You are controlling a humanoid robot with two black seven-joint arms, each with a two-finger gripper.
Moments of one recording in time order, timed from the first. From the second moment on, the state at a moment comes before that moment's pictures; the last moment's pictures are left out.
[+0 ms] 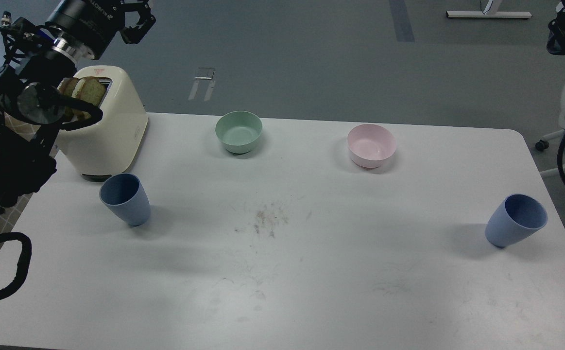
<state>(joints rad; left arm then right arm) -0.87 0.43 -1.13 -0.78 0.34 -0.49 -0.17 0.78 -0.44 1.47 0.78 -0.58 0.49 0.12</state>
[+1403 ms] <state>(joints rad) -0.64 0.78 -1.09 -1.16 0.58 -0.49 -0.27 0.73 -0.45 1.51 0.78 -0.58 0.49 0.13</state>
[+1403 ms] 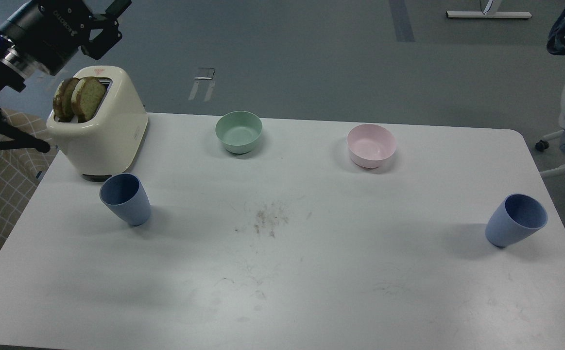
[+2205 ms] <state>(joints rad) -0.26 1.05 -1.07 -1.29 1.49 -0.36 -0.47 0.69 -0.46 1.54 0.82 -0.58 0.49 0.13</state>
